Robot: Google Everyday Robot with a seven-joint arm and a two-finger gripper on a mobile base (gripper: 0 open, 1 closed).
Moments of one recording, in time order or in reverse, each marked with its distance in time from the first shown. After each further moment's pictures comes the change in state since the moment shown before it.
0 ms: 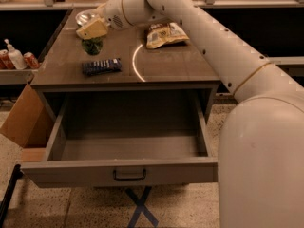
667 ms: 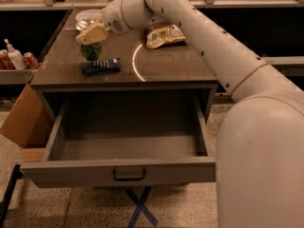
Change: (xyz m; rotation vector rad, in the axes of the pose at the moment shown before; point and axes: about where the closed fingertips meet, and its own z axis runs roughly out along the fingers) arm 0.007 0.015 0.008 -0.060 0.007 0.008
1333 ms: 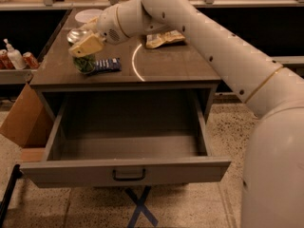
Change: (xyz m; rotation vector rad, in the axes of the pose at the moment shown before) arm -0.006 0.062 -0.007 -0.097 -0.002 -0.049
